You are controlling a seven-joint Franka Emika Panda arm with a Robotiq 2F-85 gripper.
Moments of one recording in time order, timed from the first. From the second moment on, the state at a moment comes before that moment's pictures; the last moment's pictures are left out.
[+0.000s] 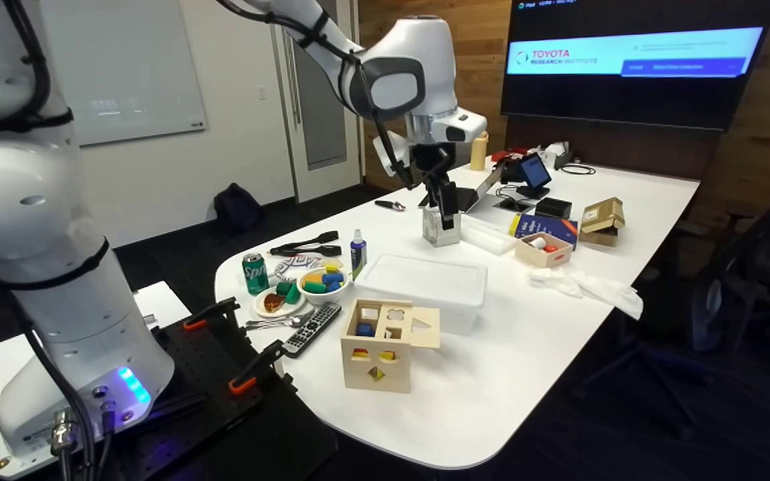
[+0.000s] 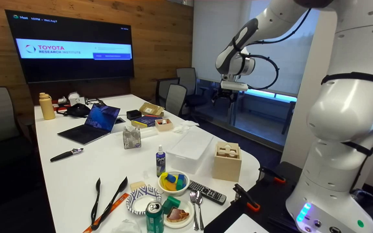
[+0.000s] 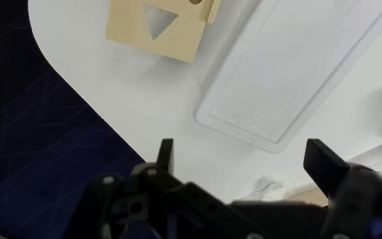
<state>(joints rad) -0.18 0.14 -0.20 -2.23 0.14 2.57 0.15</state>
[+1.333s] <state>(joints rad) -0.18 0.66 -0.21 -2.10 0.42 2.89 0.55</state>
